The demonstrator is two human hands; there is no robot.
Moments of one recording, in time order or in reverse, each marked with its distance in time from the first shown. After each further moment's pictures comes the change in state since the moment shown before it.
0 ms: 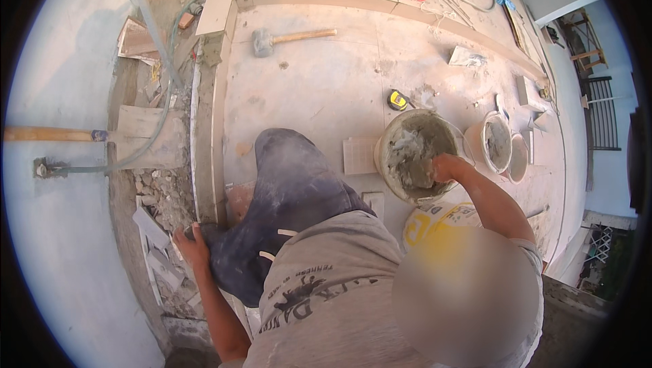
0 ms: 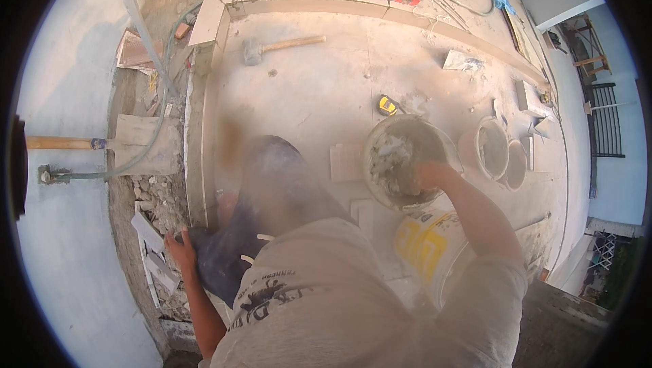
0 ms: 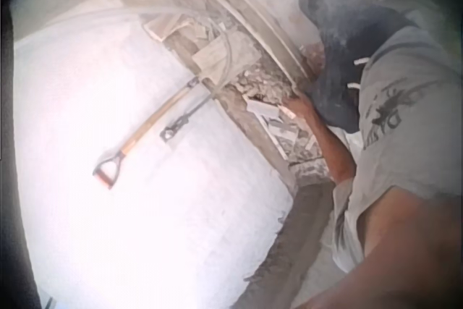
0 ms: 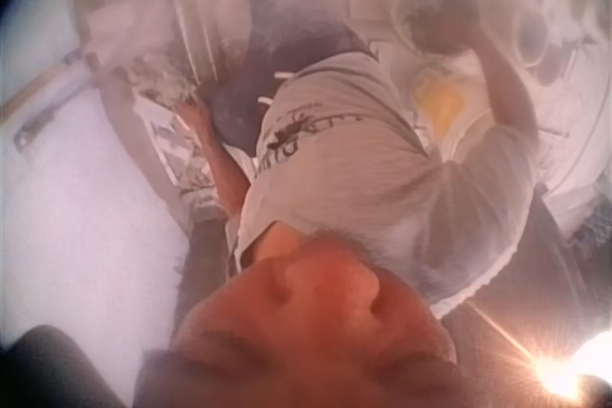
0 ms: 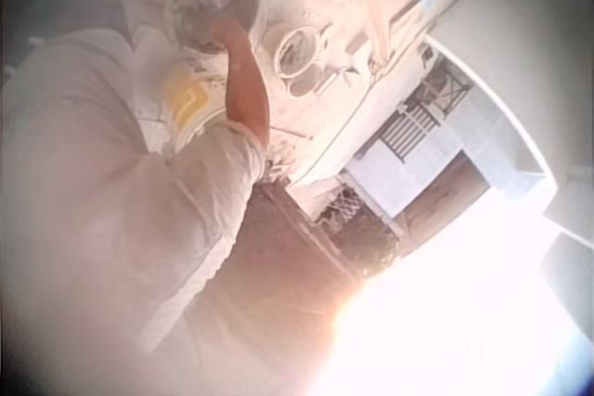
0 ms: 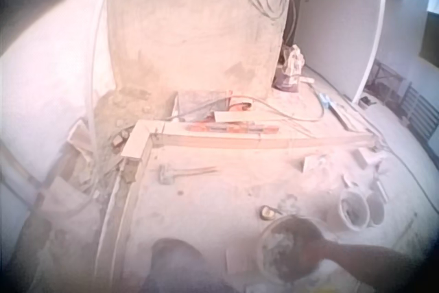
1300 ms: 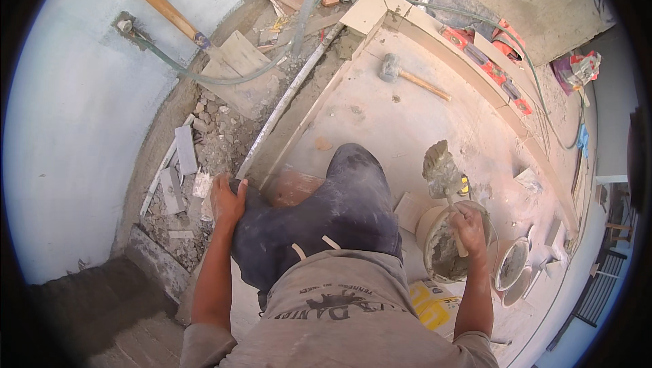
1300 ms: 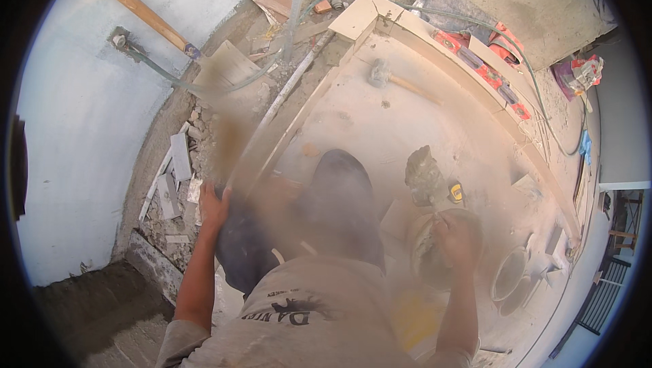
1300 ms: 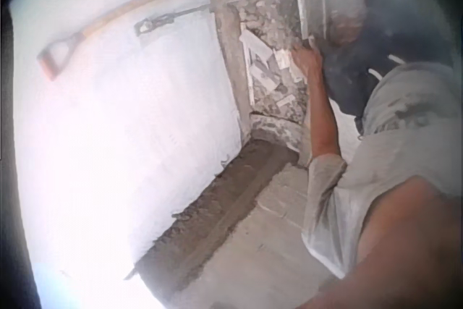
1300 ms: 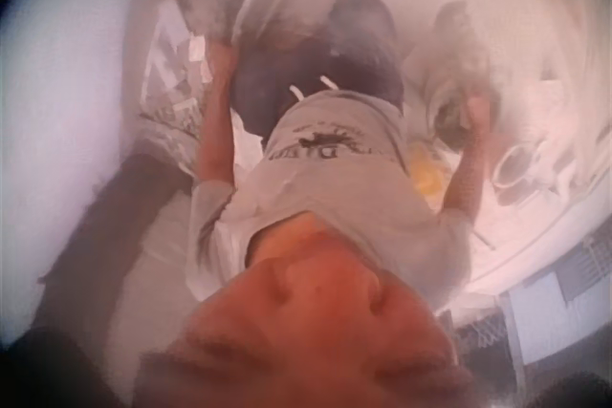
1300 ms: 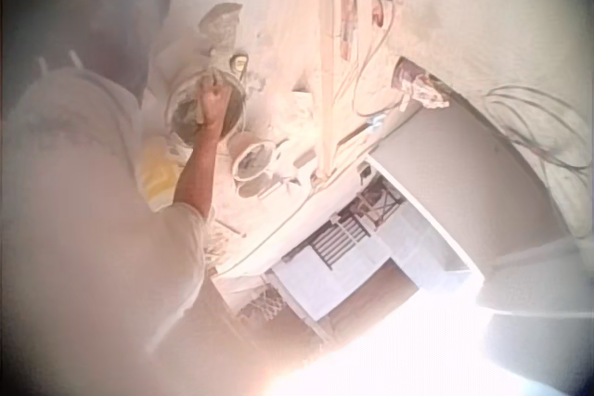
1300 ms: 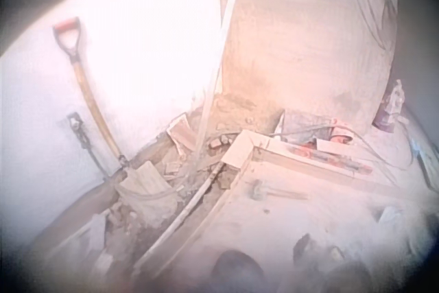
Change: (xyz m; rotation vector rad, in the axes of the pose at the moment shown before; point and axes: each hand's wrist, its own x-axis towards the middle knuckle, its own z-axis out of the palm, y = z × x) left_hand -0.016 0.027 -0.011 -0.016 0.018 -0.149; right_hand 0.002 -0.115 -0.082 1.027 0.435 -0.290
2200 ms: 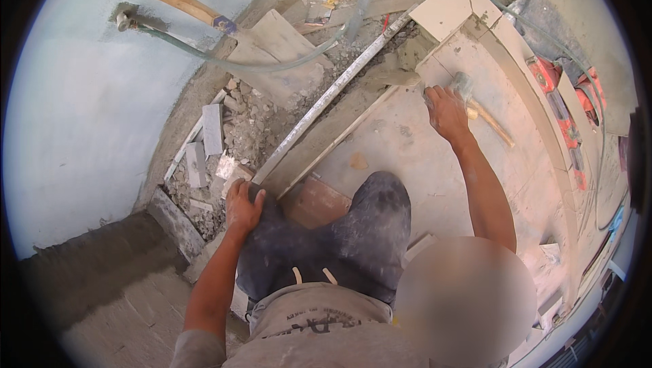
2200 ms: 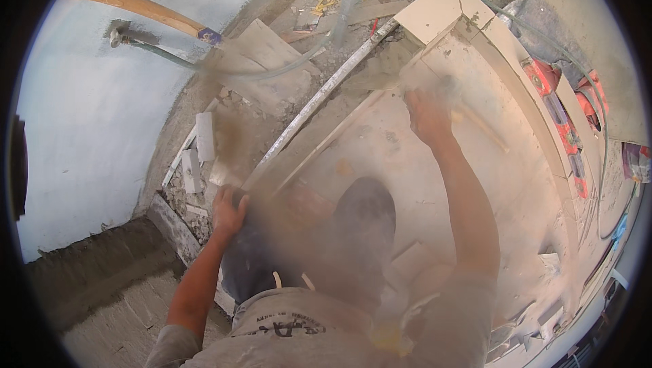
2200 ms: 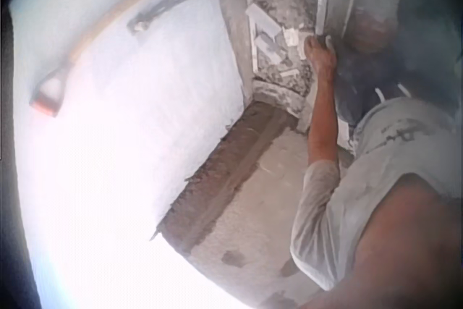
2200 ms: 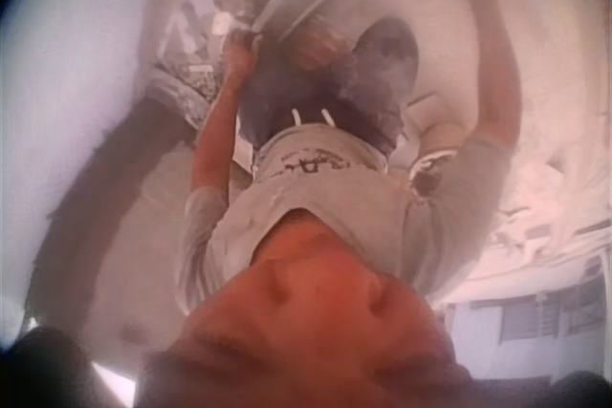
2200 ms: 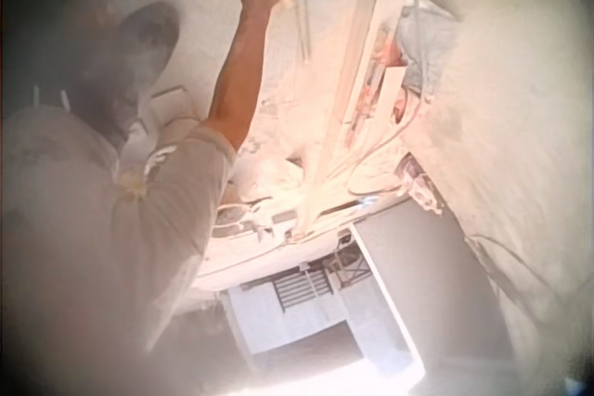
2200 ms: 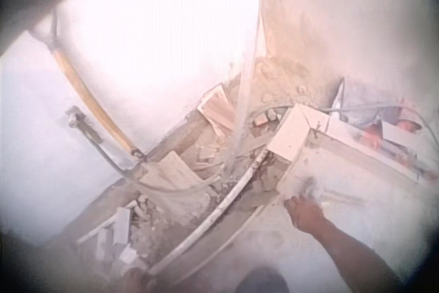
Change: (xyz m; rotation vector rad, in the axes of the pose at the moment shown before) left_hand 0.017 0.032 -0.006 0.194 -0.147 -0.141; right_hand 0.396 -0.139 0.199 -0.992 -0.120 -0.982
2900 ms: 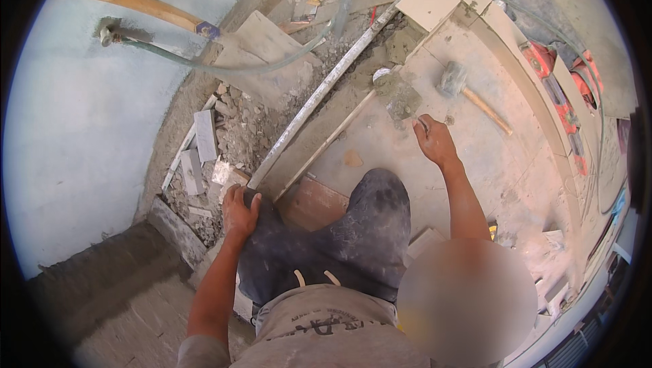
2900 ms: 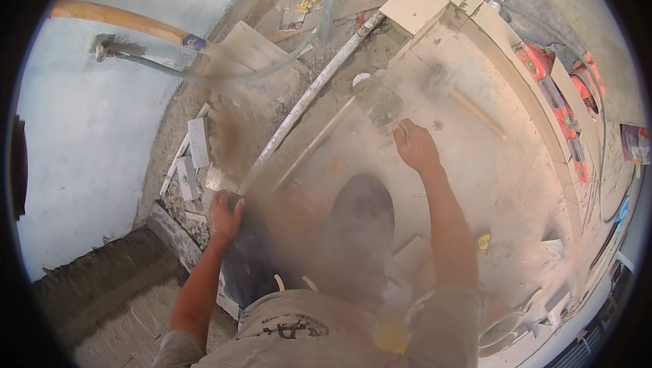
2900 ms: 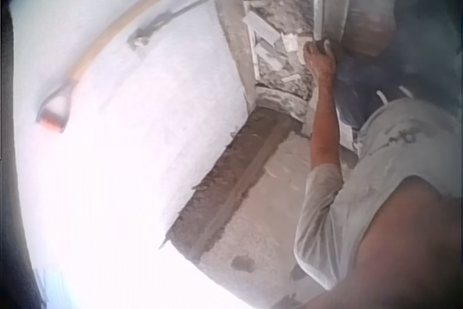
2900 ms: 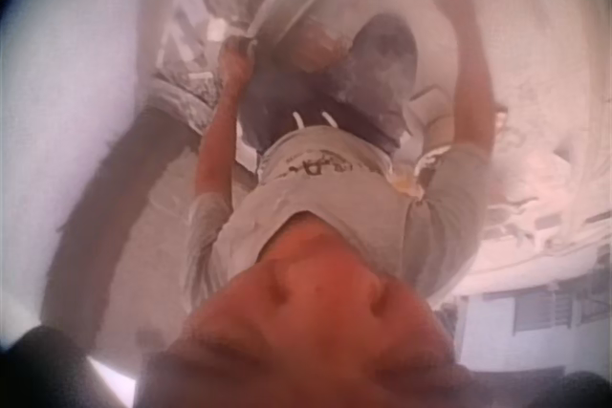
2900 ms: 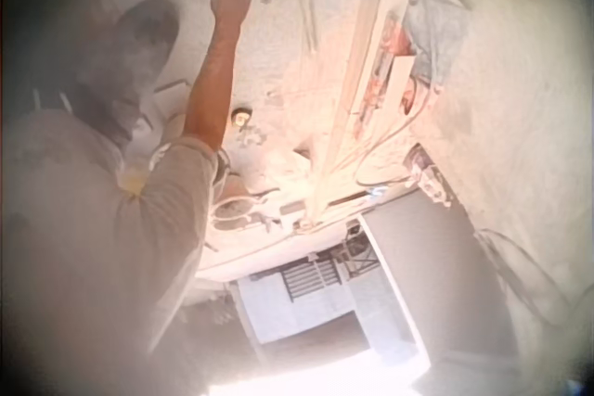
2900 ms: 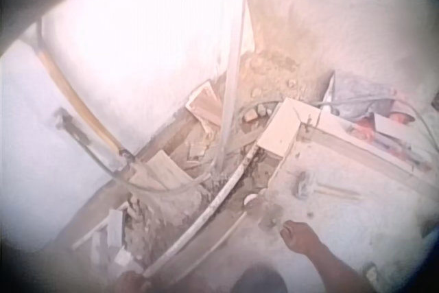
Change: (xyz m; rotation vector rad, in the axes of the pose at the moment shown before) left_hand 0.000 0.001 0.001 0.025 -0.022 -0.016; right_hand -0.061 -0.033 0.010 0.583 -0.145 0.407
